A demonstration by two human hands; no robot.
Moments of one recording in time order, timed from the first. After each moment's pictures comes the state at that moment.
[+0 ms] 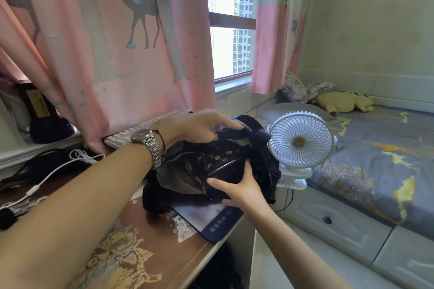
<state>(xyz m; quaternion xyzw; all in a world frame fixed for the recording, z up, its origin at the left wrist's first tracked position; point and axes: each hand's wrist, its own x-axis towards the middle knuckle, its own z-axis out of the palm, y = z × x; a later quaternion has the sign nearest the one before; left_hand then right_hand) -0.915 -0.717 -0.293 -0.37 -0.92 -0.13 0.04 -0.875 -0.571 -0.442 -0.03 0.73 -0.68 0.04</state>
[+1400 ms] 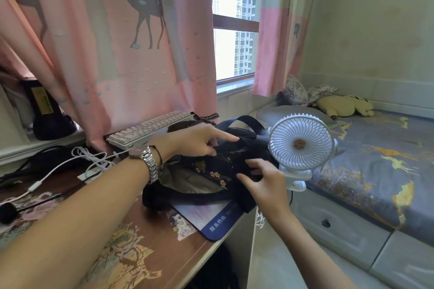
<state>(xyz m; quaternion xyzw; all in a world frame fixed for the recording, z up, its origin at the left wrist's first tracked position) -0.912 -0.731 -0.325 -0.30 -0.94 -0.16 -0.01 -0.884 -0.533 -0.442 -0.13 0.84 -0.46 -0.27</state>
